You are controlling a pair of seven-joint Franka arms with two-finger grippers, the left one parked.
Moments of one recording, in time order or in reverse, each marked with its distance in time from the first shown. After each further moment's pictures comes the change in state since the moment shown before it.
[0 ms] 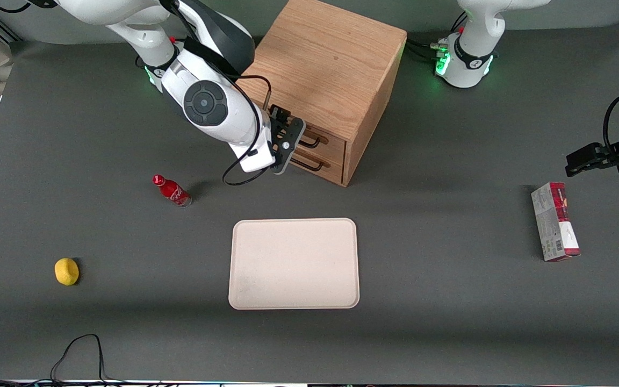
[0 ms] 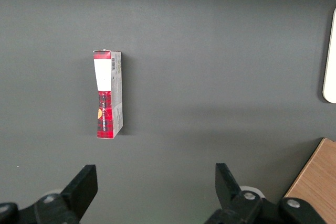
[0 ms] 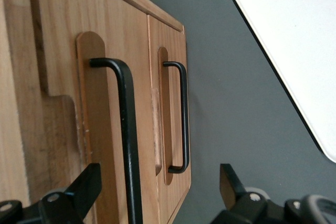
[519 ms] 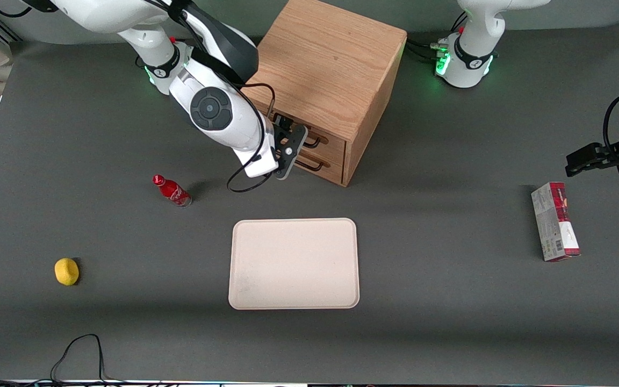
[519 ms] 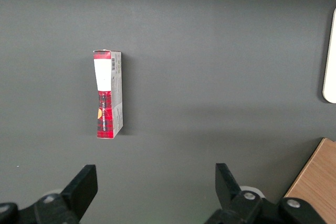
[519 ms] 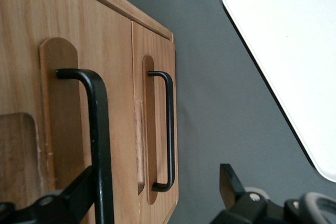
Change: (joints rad) arm 0.002 0.033 0.000 -0.036 -0.053 0.088 -0.011
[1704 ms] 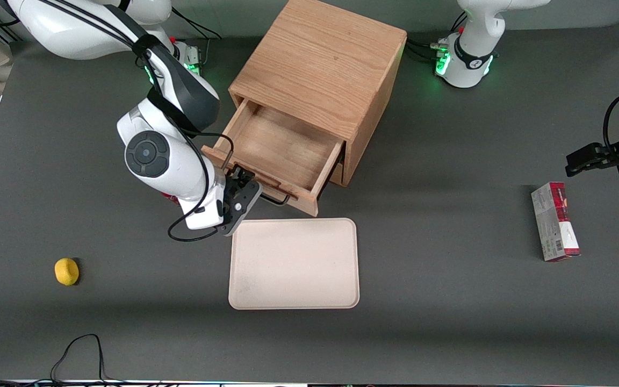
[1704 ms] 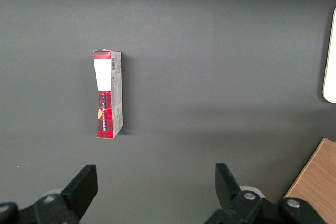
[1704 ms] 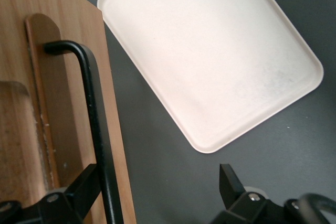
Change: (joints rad) arm -0.015 0.069 -0.160 0.195 -0.164 -0.038 -0.030
